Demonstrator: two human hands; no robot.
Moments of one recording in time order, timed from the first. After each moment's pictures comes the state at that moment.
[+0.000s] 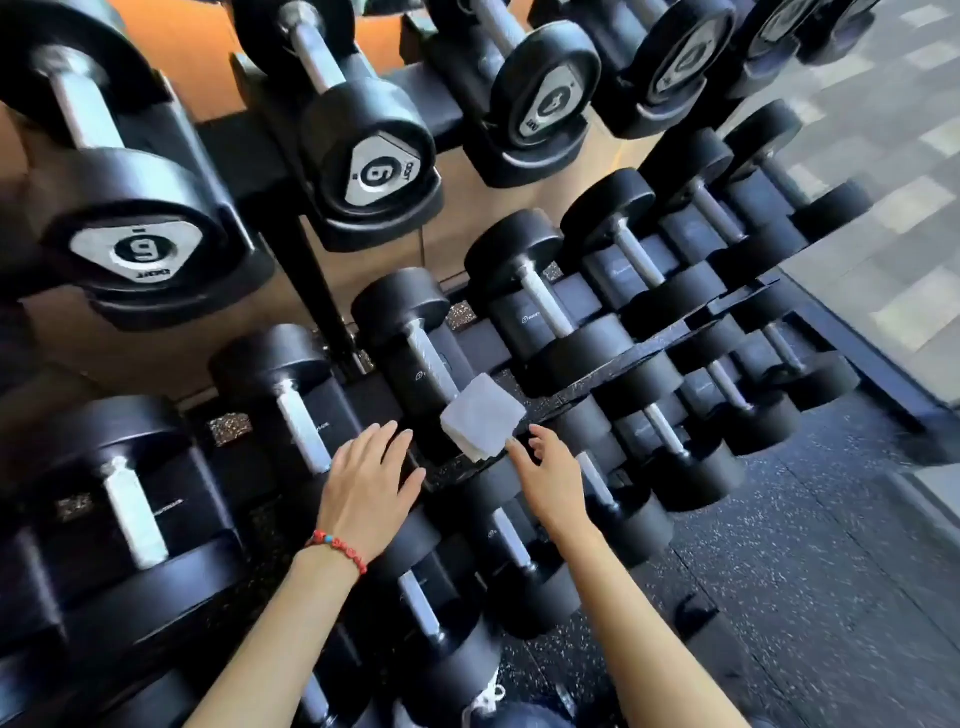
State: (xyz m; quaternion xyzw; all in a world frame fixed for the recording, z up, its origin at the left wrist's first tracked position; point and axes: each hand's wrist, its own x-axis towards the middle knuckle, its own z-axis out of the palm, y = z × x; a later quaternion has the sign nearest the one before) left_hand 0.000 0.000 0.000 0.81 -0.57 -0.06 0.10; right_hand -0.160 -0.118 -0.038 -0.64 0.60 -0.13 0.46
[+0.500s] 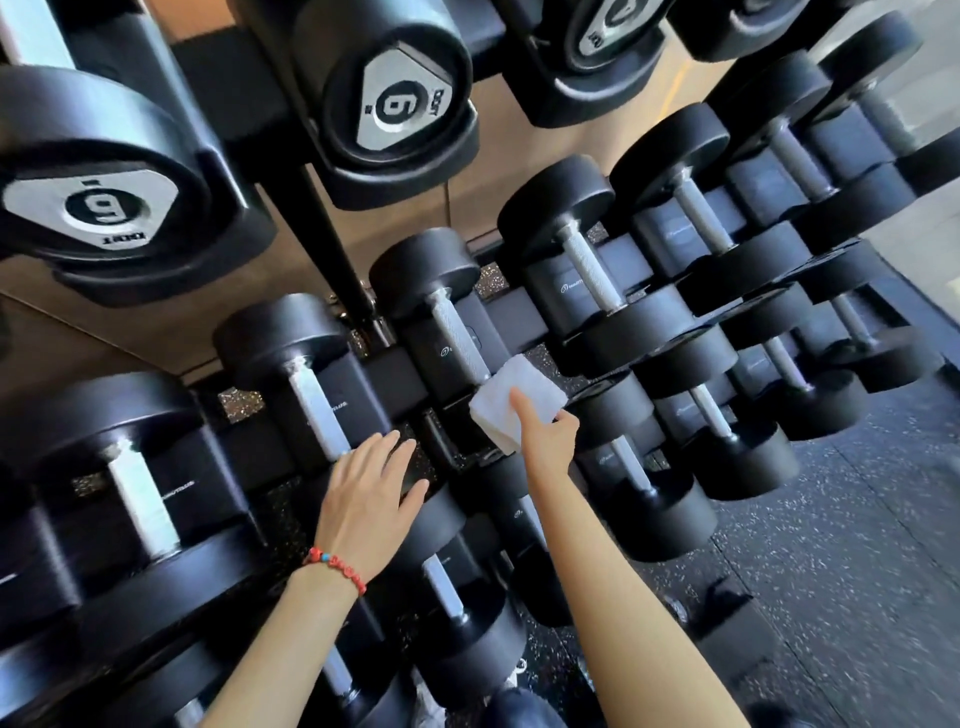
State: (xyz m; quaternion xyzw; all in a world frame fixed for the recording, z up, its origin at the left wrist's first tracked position) left_hand 0.022 0.011 -0.046 0.83 -0.55 -0.08 0.10; right_hand -0.092 -0.146 -0.107 -0.33 0.70 -0.25 0.59
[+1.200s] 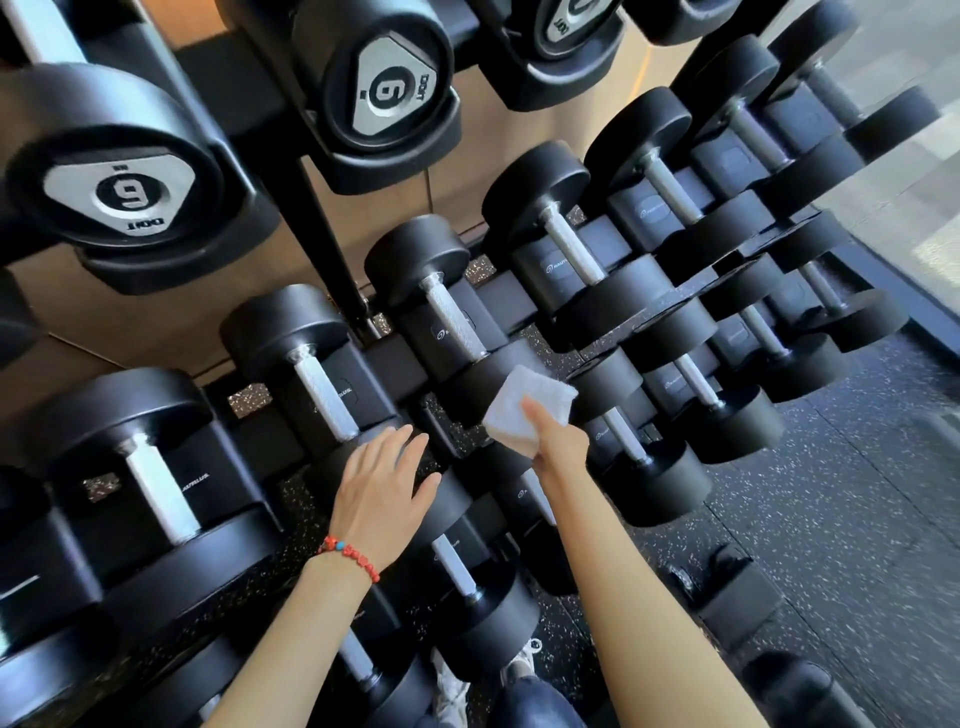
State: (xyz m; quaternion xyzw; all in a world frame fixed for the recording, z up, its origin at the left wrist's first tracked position) left_hand 0.013 0.040 -0.038 0.80 -0.59 -0.11 0.09; right_hand -0.122 -0.108 -0.099 -0.17 0.66 -0.31 0.66
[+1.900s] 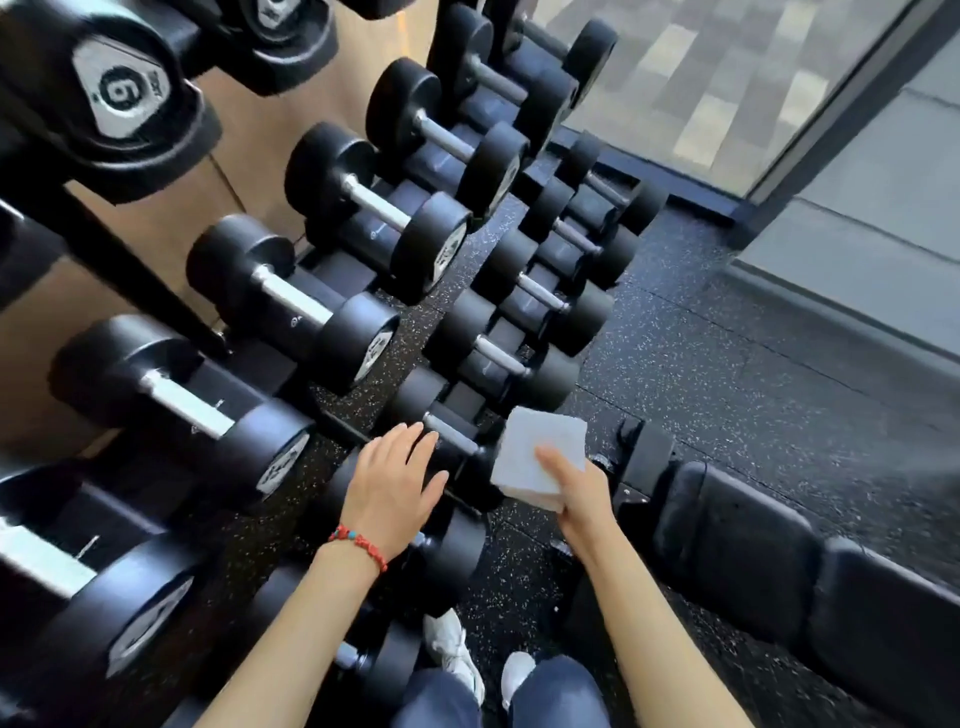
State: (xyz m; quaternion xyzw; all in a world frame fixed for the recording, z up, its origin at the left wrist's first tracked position) left_hand -0.099 0.086 -0.016 0.61 -0.78 -0.13 0.07; right_hand -0.306 0.070 -0.058 -0.13 0.65 -0.44 0.61
